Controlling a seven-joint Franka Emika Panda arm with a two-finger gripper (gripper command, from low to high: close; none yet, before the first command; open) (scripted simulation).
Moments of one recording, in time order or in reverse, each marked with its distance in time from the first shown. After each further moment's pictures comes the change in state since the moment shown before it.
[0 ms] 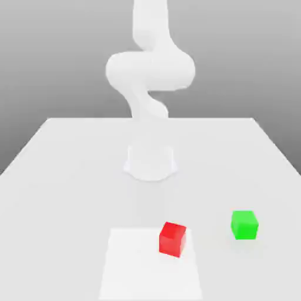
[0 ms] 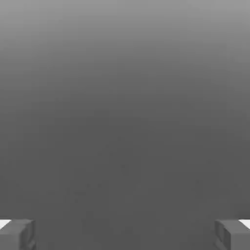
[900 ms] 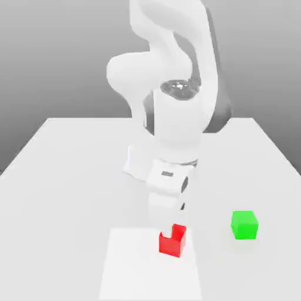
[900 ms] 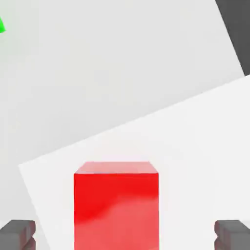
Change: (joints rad) arm 0.321 0.774 -0.179 -0.453 0.023 0.516 -0.993
